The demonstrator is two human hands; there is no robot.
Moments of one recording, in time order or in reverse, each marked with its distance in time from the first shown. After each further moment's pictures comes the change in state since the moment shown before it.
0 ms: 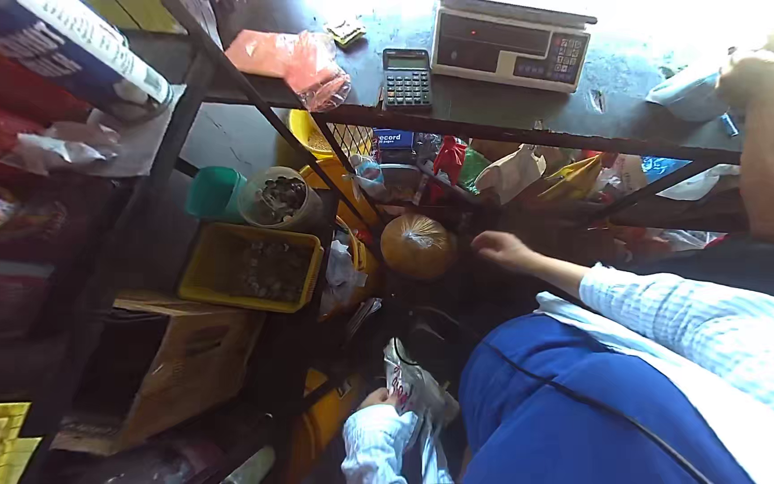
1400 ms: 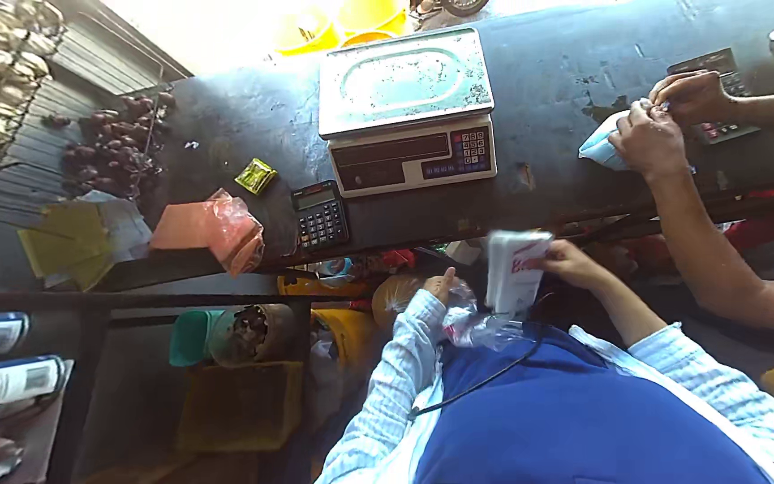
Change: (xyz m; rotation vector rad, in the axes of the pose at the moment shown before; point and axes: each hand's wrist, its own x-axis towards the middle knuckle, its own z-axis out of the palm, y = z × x) left_hand 0.065 0.480 -0.097 0.089 -0.101 0.771; right_hand -0.056 0.057 -0.269 0.386 0.432 -0.108
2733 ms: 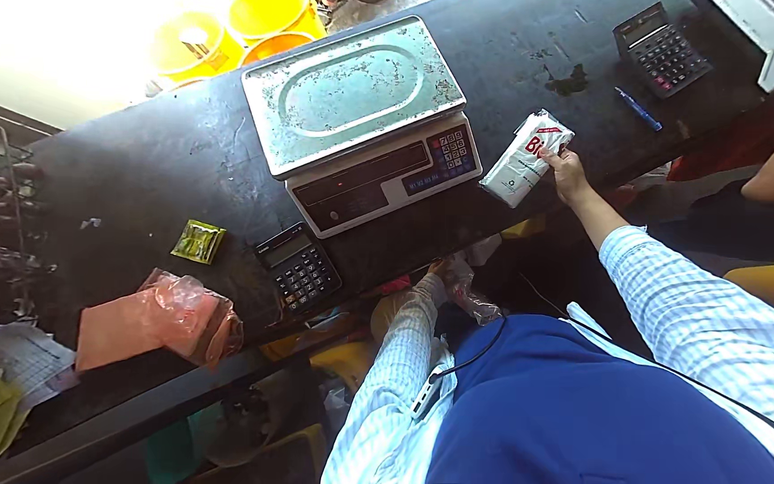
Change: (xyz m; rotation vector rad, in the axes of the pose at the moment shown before) left_hand 0.163 -0.083 0.014 -0.704 -0.083 -0.259; right_hand 0.116 0.045 -0.056 0.209 0.852 0.197
